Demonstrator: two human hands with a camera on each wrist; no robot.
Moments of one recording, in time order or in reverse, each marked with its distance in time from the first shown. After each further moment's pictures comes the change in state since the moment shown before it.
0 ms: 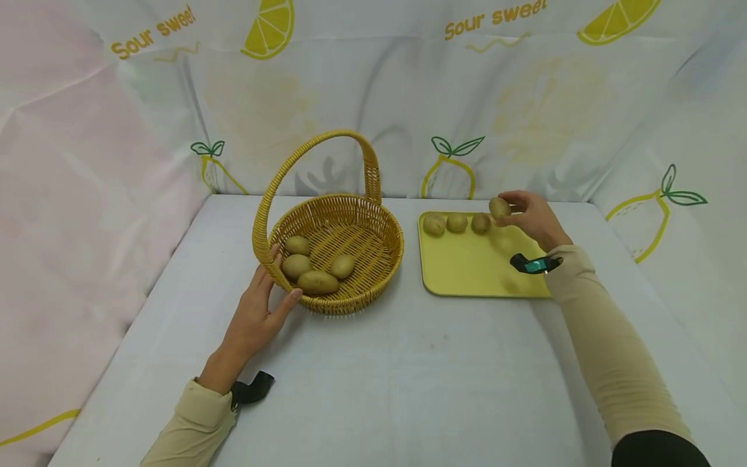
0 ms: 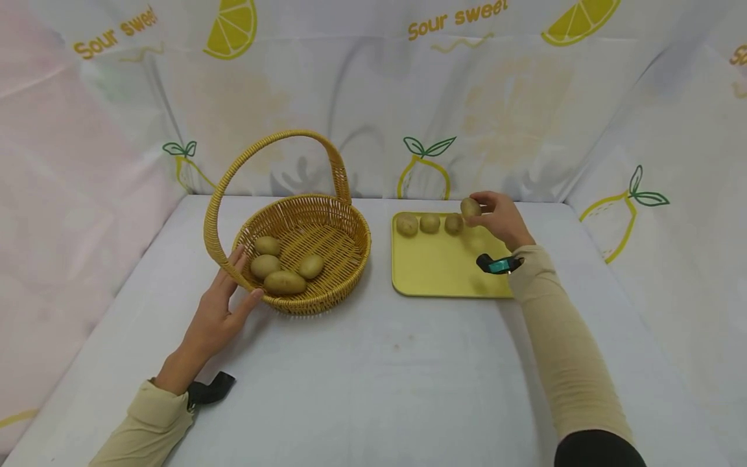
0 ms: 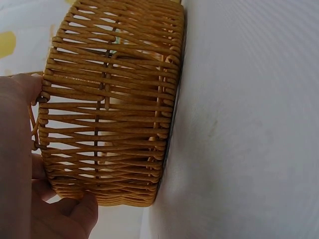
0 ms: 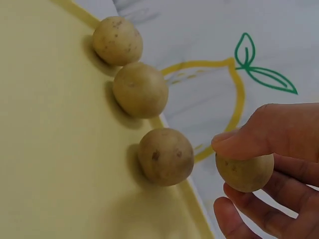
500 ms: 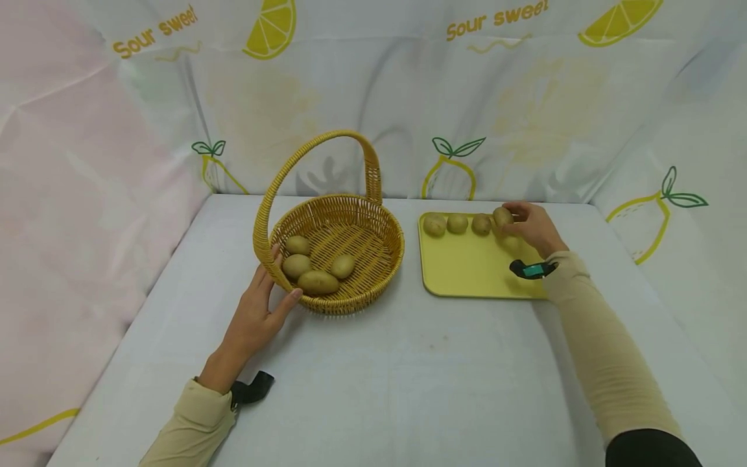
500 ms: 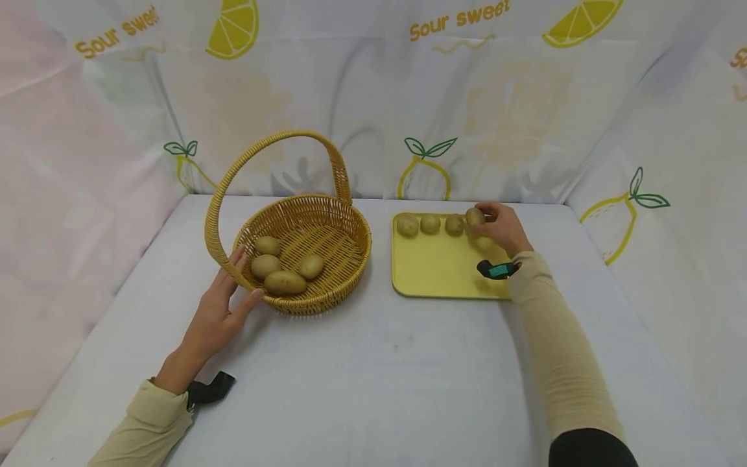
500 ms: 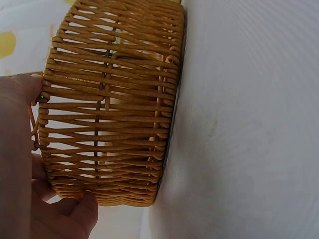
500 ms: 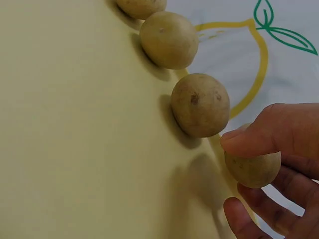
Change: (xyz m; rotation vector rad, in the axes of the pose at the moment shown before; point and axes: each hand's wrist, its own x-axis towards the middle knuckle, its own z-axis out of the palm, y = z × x) left_hand -0.001 0.000 -0.001 0.000 -0.007 0.001; right_hand 0.002 0.027 0.004 0.000 0.012 0.056
